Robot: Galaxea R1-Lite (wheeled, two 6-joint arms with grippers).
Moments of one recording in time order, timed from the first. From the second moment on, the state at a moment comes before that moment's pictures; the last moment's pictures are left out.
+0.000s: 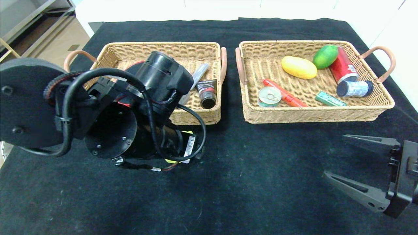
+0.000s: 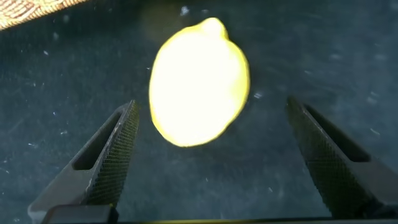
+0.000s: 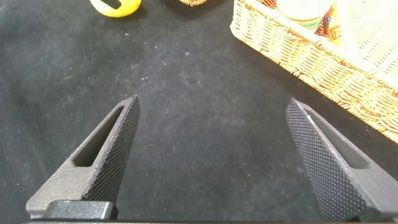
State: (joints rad) left arm -0.72 1.73 -1.48 0.56 0.43 -0.29; right arm 0.27 1.20 -0.45 -0.63 0.50 -0.27
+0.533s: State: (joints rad) left arm -0.68 1.79 -1.49 0.55 0.43 -0.29; right arm 0.27 1.20 -0.45 -0.63 0.50 -0.27
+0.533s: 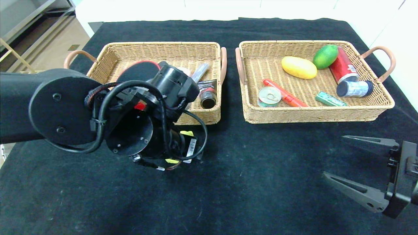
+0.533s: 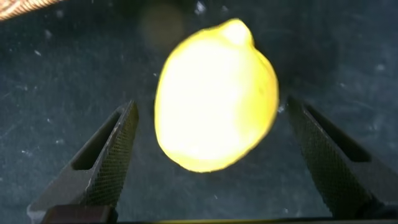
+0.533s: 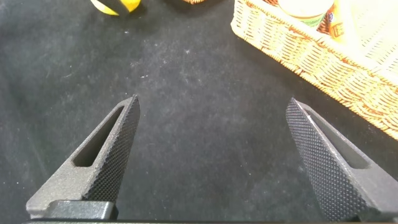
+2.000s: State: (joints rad) left arm -0.69 1.82 -1.49 0.57 0.43 -0.28; right arm 0.27 1.21 -0.45 -0.63 0.50 -0.27
